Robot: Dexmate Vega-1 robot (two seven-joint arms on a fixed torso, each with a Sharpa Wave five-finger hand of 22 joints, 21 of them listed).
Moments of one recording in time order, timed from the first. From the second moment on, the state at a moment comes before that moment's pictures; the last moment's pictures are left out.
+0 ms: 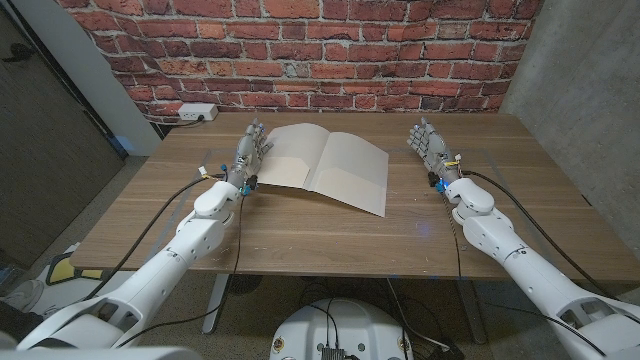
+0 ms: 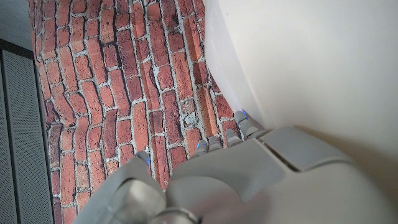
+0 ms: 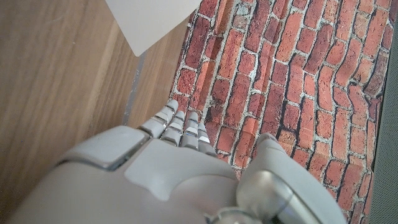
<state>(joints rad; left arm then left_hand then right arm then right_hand) 0.84 0.51 0.37 -1.30 -0.65 -0.29 -0.03 0.03 0.08 0.26 0.17 0.32 -0.17 -0.07 0.19 0.18 -0.17 -0.08 0.20 0.18 -0.17 -0.03 0.18 0.17 -0.17 -0.03 0.59 0.18 -0.85 -0.45 -0.30 -1.29 0.58 0.26 0.07 0.26 0.12 0.24 0.05 0.19 0.01 0.12 0.18 0.17 0.10 0.07 0.19 0.17 0.06 0.04 0.17 0.16 0.13 -0.03 0.21 0.18</state>
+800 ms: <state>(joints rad) 0.85 0.52 0.37 -1.33 -0.54 -0.35 0.08 0.20 0.01 0.24 0.04 0.31 -0.17 -0.15 0.18 0.20 -0.17 -0.08 0.19 0.20 -0.17 0.00 0.18 0.18 -0.17 0.05 0.51 0.18 -0.86 -0.21 -0.02 -1.27 0.32 0.17 0.24 0.26 0.12 0.24 0.05 0.19 0.01 0.12 0.18 0.17 0.10 0.07 0.19 0.17 0.06 0.04 0.17 0.17 0.13 -0.03 0.21 0.18</state>
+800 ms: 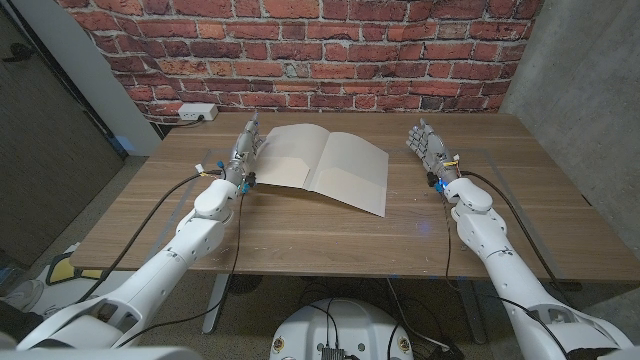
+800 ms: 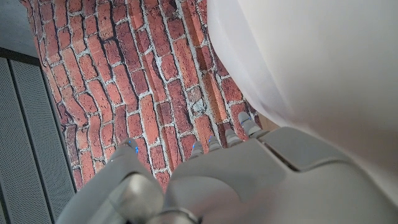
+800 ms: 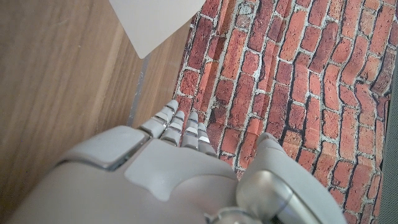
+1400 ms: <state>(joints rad) 0.93 0.58 0.33 -1.50 -0.48 -0.26 0.23 0.24 -0.01 0.23 0.01 0.29 -0.17 -0.13 0.21 0.20 -0.17 -0.05 0.21 0.20 -0.17 0.03 0.20 0.18 -0.17 0.08 0.51 0.19 -0.85 -0.14 0.05 -1.26 0.23 0.18 0.28 0.26 0.11 0.24 0.04 0.19 0.01 0.12 0.19 0.18 0.11 0.07 0.20 0.17 0.07 0.05 0.17 0.17 0.14 -0.02 0.21 0.18</state>
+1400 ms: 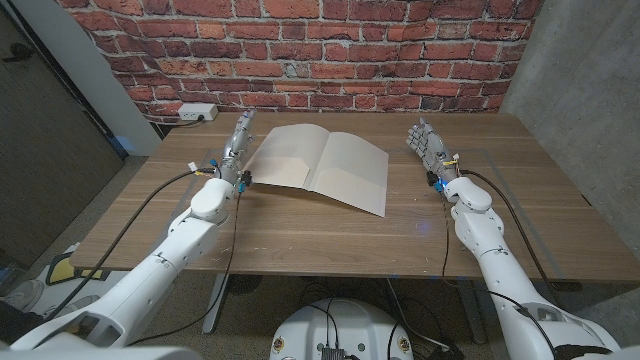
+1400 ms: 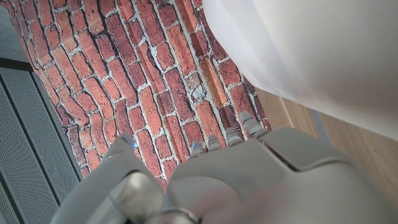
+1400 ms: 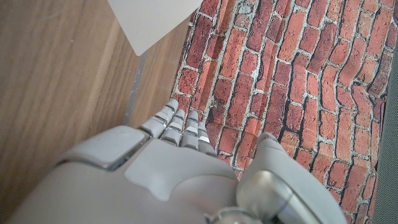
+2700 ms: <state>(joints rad) 1.07 0.76 0.17 -1.83 -0.62 0.21 0.41 0.38 -0.03 0.23 -0.07 0.24 -0.17 0.02 0.24 0.20 -0.16 0.03 0.27 0.21 -0.05 0.05 0.26 0.20 -0.09 0.12 0.57 0.19 -0.85 -0.11 0.07 -1.24 0.18 0.19 0.28 0.27 0.11 0.24 0.03 0.19 0.03 0.12 0.19 0.18 0.13 0.08 0.20 0.17 0.08 0.05 0.17 0.17 0.14 -0.02 0.21 0.18</state>
